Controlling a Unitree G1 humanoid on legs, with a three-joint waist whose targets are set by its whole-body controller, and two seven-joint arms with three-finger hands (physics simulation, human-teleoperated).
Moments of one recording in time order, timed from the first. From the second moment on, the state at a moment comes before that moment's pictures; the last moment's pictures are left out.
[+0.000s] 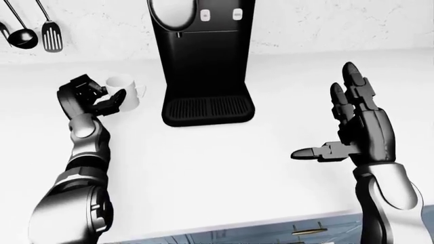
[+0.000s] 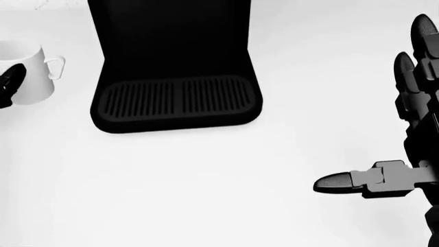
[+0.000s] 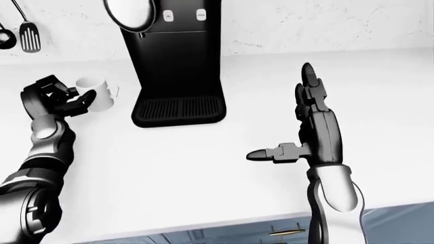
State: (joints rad) left arm -1.00 0.52 0.27 1.32 -0.18 -0.40 0.23; right arm -0.15 -0.19 -0.30 -0.68 0.01 0.53 0.20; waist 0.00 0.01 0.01
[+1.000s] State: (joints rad) left arm -0.98 0.55 0.28 1.30 -0.22 -0.33 0.23; right arm -0.15 -0.18 -0.29 -0.68 0.00 0.52 0.21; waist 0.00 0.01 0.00
